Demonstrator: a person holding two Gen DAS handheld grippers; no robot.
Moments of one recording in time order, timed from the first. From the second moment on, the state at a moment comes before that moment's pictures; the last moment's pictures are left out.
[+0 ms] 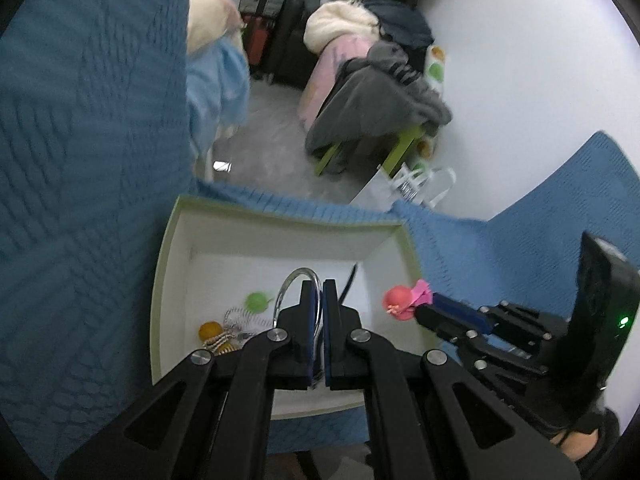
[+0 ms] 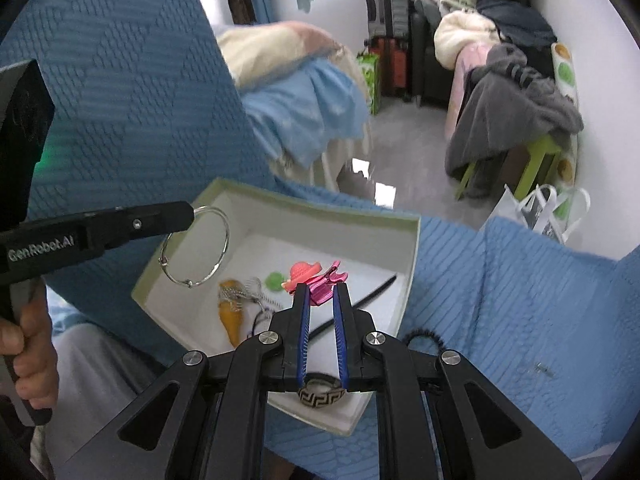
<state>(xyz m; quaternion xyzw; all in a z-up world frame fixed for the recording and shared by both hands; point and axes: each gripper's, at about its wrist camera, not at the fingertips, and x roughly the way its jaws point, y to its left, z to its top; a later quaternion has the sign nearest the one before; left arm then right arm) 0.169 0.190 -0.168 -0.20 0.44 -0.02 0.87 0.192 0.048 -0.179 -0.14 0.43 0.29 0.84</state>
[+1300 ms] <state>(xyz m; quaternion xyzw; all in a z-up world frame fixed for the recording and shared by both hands) 0.205 0.043 -0.175 -0.20 0.41 -0.07 0.89 0.246 -0.132 -0.180 -0.12 0.40 0.24 0.87</state>
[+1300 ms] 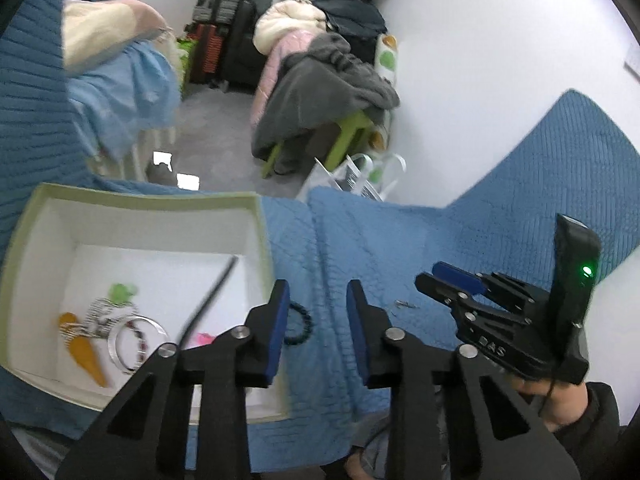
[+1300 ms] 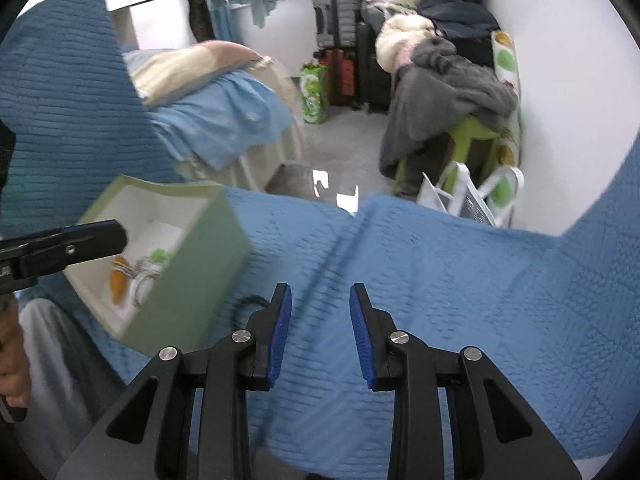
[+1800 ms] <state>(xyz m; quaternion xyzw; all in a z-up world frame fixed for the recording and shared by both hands) 0.227 -0.013 -0.227 -0.20 0.45 -0.01 0.87 0.293 -0.205 -0.248 -0.17 0.48 0.23 0.83</state>
